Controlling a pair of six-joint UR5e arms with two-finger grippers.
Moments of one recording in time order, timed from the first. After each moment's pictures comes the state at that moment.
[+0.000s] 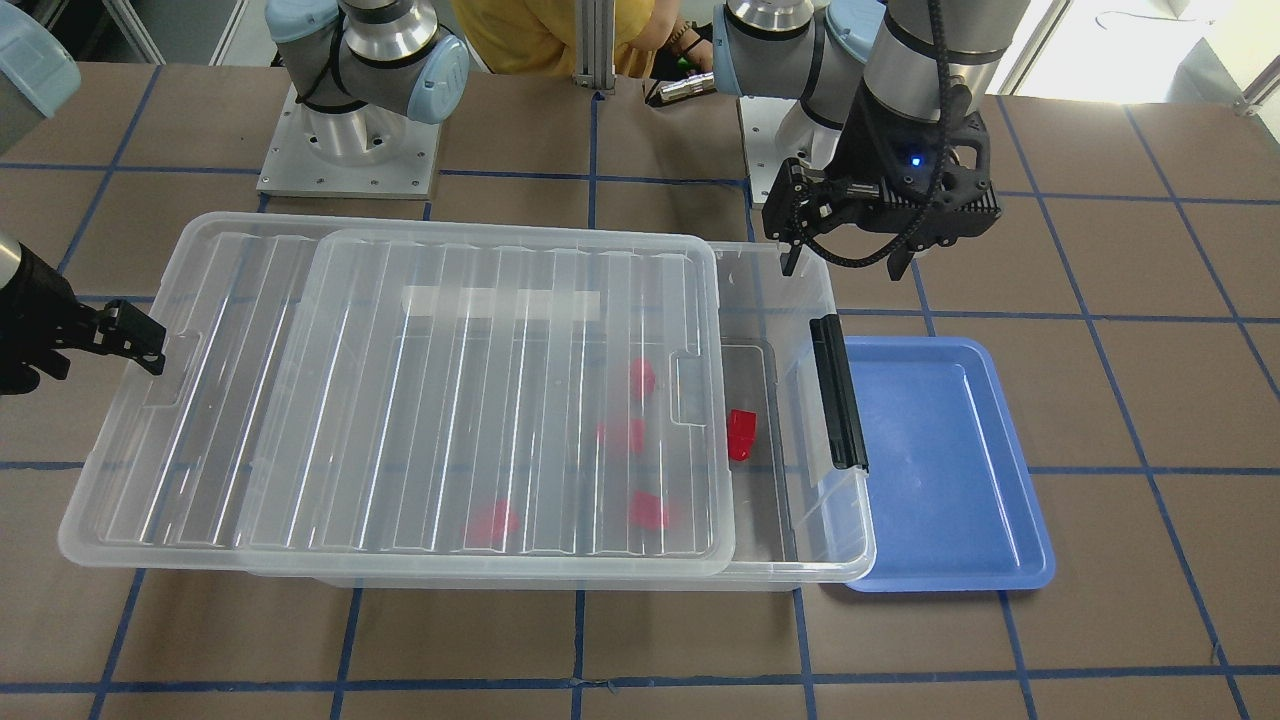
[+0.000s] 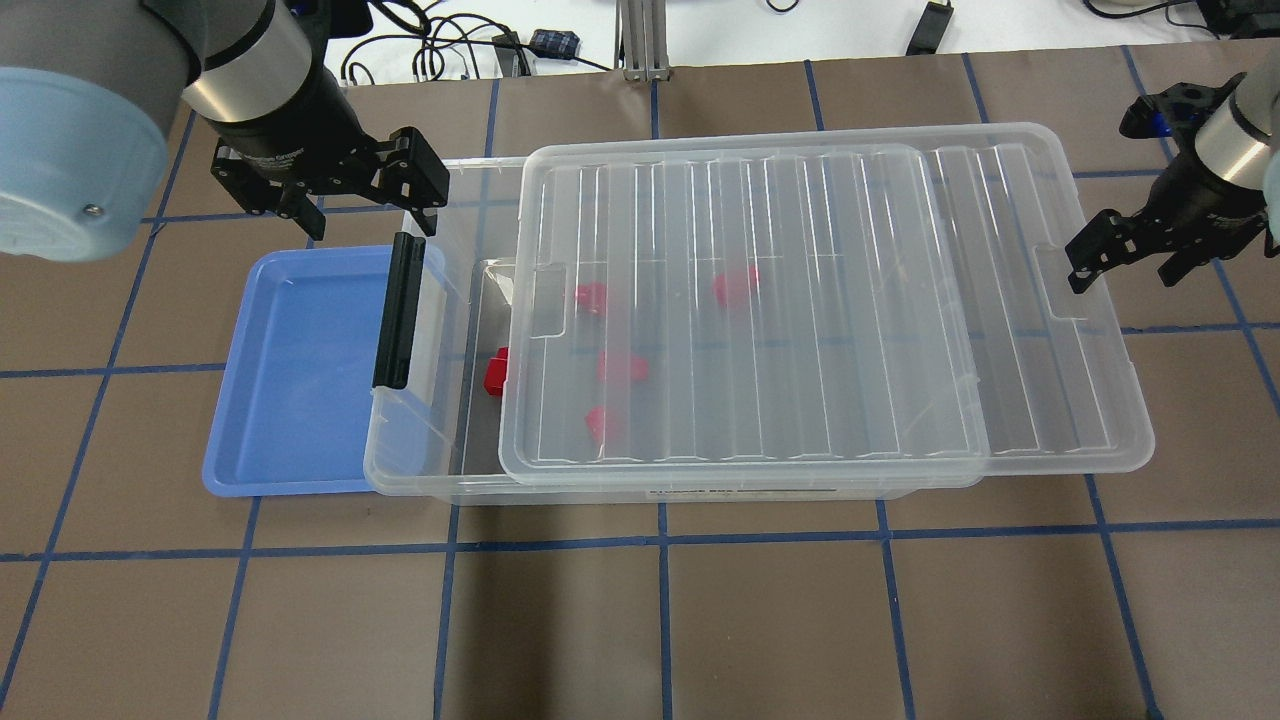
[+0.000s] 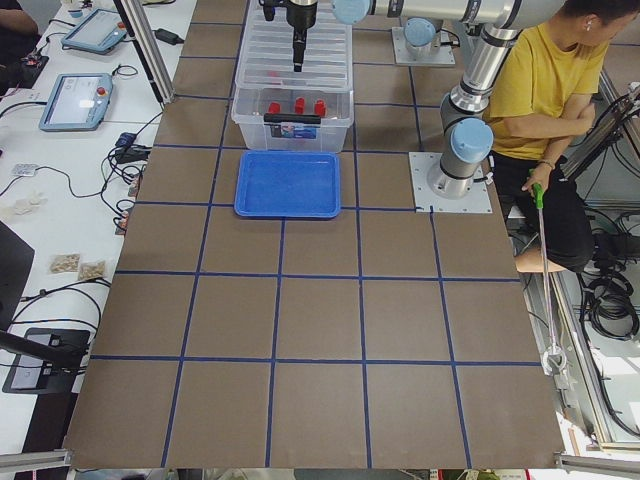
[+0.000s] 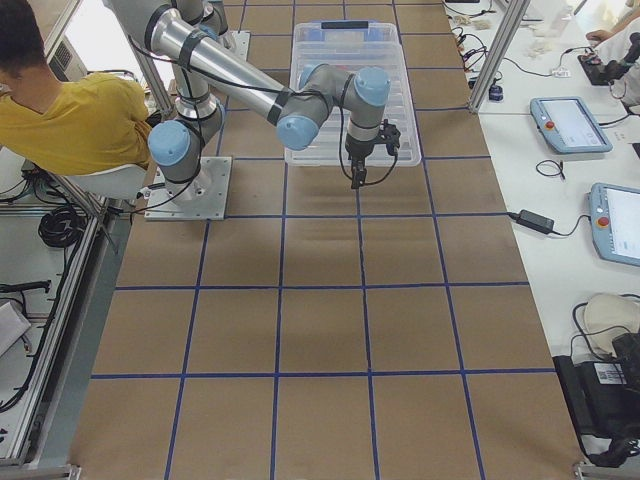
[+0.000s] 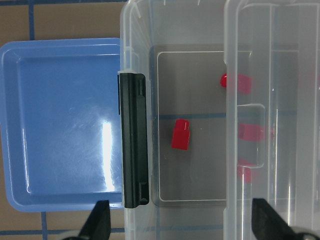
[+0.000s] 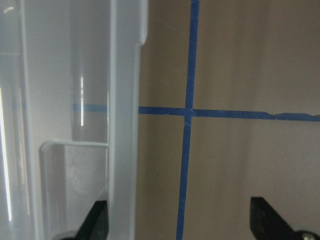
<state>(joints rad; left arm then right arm) -1.62 -1.57 -1.57 -1.49 1.57 -0.03 1.14 -1.43 1.79 -1.89 -1.58 -0.48</state>
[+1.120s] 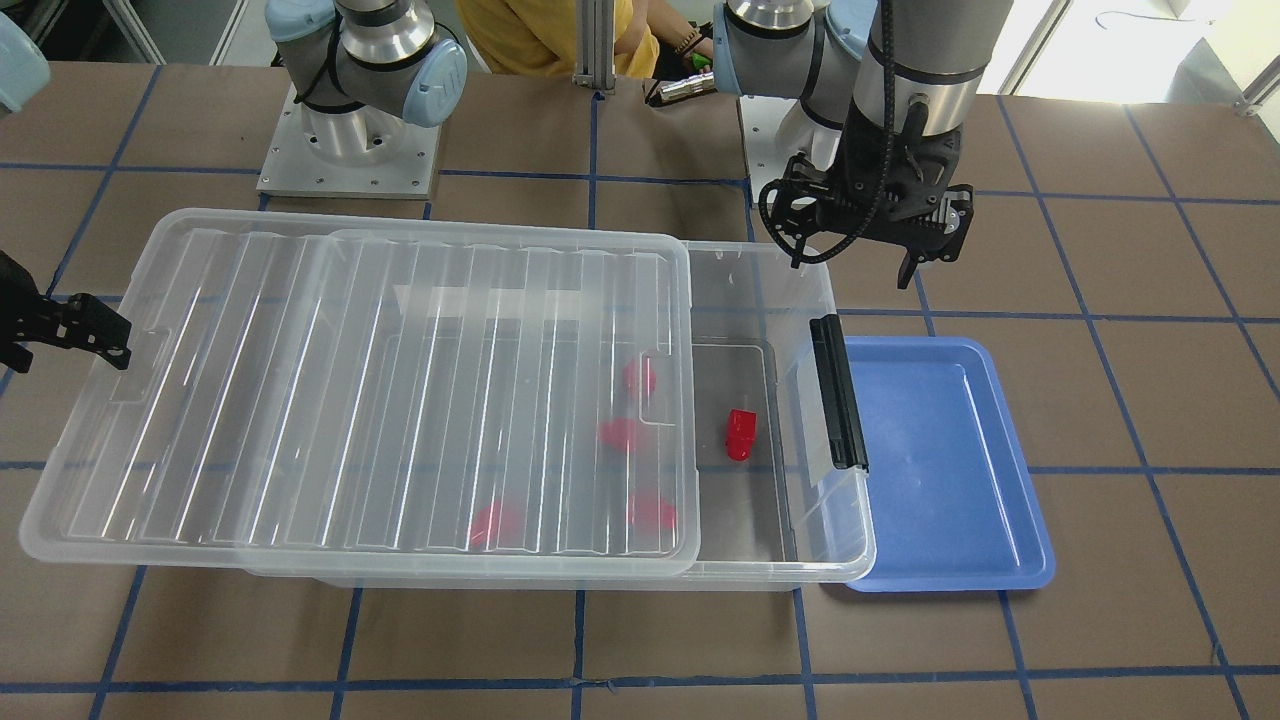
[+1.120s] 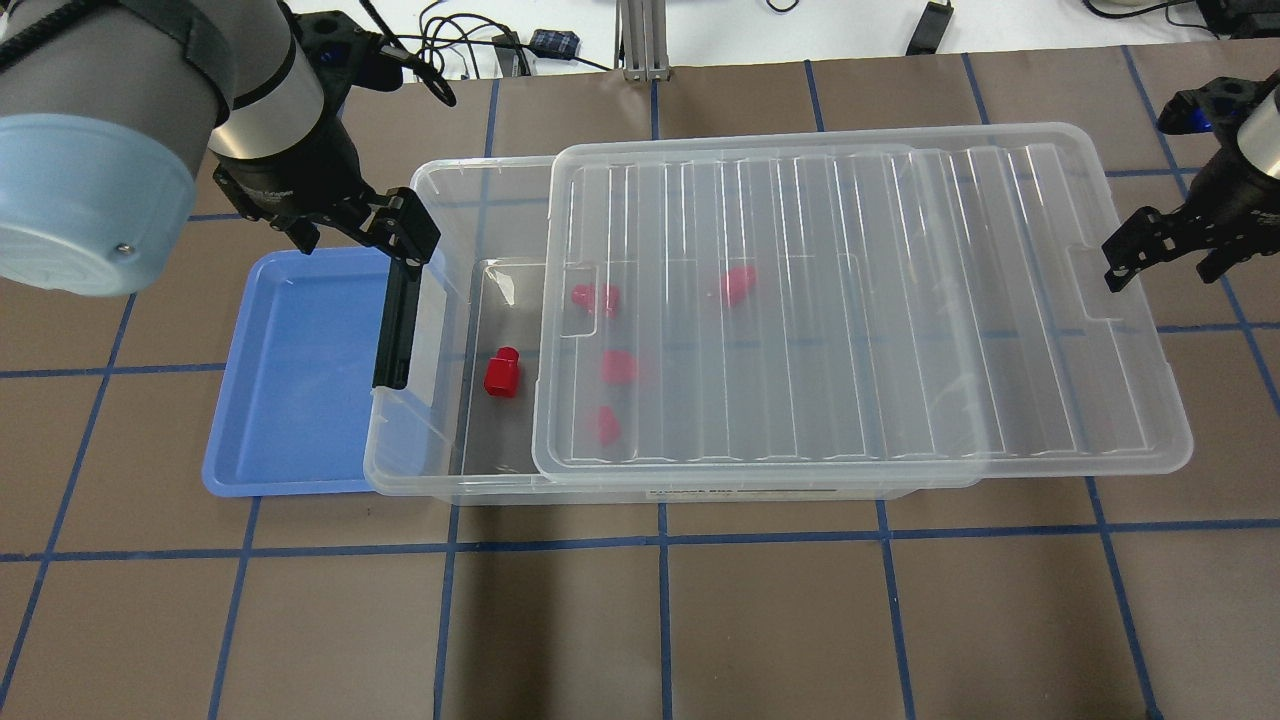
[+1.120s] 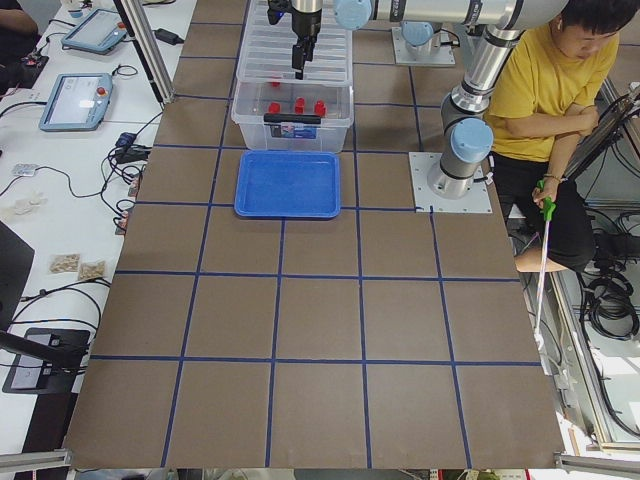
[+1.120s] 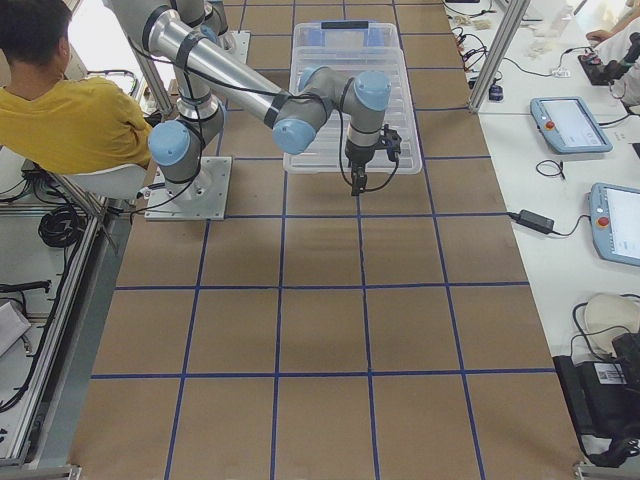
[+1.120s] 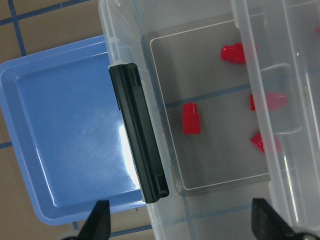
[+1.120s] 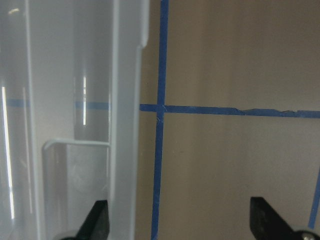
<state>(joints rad) -1.64 -1.56 -1.62 -1.48 1.66 0.27 1.09 -1.43 1.78 -1.89 -1.60 -0.53</state>
